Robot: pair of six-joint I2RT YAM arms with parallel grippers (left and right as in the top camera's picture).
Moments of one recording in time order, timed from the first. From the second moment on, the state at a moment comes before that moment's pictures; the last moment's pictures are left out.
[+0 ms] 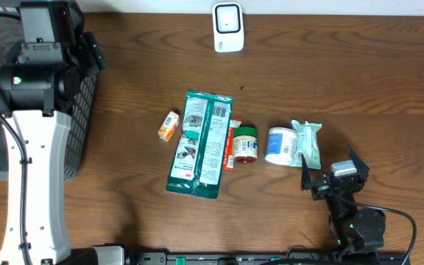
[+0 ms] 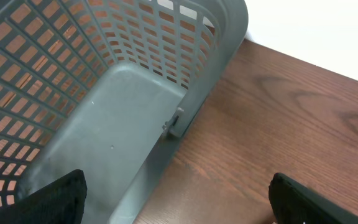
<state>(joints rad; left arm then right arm) 0.02 1.51 1.76 -1.07 -0.32 -0.30 0.10 0.01 0.01 -0.07 -0.07 -0.17</state>
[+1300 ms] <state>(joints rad) 0.02 1.51 1.76 -1.07 -0.32 -0.30 0.10 0.01 0.01 -0.07 -0.07 -0.15</state>
